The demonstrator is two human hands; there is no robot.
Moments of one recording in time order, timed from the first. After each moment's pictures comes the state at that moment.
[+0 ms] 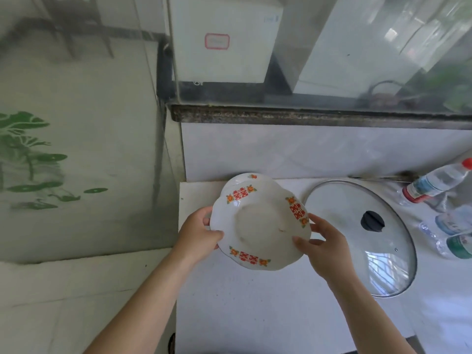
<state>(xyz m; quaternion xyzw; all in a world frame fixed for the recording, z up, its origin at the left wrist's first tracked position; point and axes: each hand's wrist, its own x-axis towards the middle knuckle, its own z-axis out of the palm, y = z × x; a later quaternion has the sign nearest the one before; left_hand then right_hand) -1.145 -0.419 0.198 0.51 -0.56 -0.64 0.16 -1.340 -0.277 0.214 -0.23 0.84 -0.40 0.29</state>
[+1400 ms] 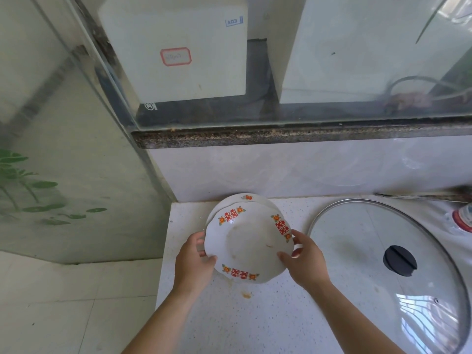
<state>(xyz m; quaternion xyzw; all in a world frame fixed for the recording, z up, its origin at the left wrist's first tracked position) -1.220 -0.417 0.147 0.64 -0.57 -0.48 0.18 -1.424 -0.337 0.135 -0.31 0.84 -0.28 0.35</state>
